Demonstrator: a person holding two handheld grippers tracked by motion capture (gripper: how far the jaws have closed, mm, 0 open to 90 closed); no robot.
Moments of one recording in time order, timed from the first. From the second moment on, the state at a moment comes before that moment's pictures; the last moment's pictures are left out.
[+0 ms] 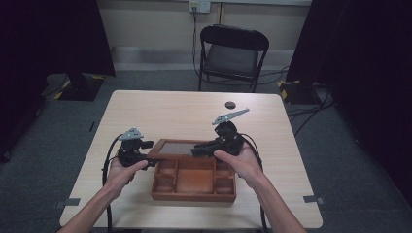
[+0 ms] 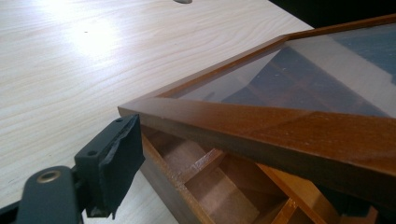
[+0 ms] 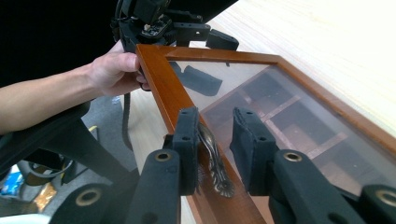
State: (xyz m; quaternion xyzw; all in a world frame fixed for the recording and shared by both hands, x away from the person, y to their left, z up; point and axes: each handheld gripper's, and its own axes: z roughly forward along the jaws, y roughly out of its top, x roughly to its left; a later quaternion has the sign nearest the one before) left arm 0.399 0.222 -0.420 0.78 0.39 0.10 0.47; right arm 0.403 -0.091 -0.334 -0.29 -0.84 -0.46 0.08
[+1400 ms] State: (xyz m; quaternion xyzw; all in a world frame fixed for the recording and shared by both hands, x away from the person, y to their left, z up) left arm 0.403 0.277 -0.441 0.78 0.44 0.11 0.42; right arm 0.391 -0.098 -0.353 -0.26 -0.85 -0.44 0.10
